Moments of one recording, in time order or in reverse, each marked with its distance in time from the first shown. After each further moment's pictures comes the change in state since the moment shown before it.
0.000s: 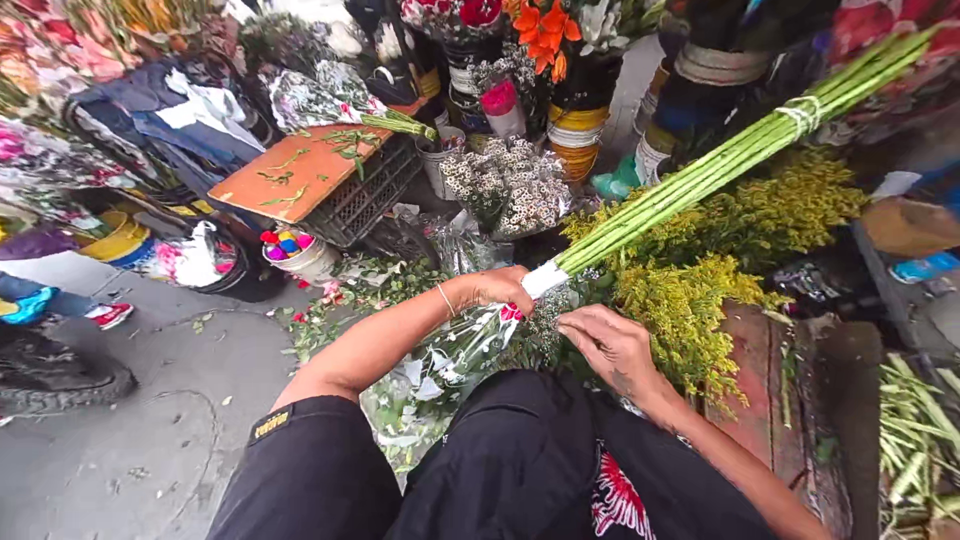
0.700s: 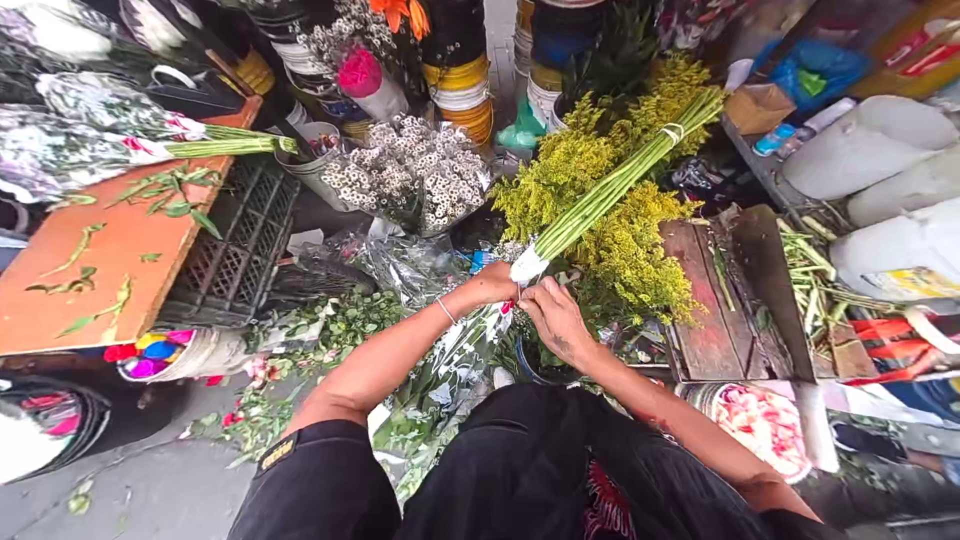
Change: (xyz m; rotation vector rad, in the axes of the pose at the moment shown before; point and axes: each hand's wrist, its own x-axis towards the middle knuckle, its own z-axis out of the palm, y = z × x) left_hand 0.114 -0.033 -0.018 0.377 -0.055 -0.073; right_hand 0.001 0.045 0.076 -0.351 0.056 0.449
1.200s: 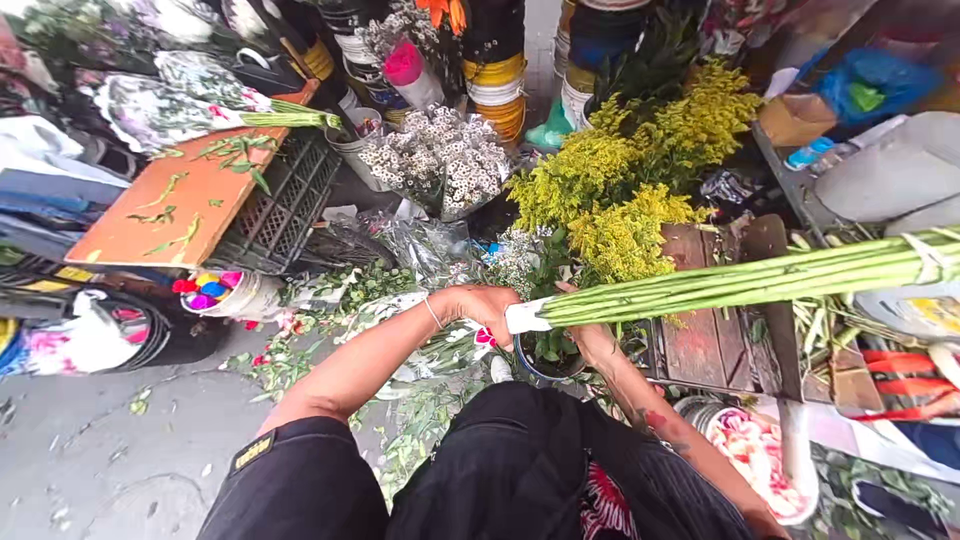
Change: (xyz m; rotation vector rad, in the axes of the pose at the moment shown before) left_hand -0.079 0.040 0.052 0.008 -0.455 0.201; right_hand -0.094 0.063 -0.034 1.088 -0.046 0.668
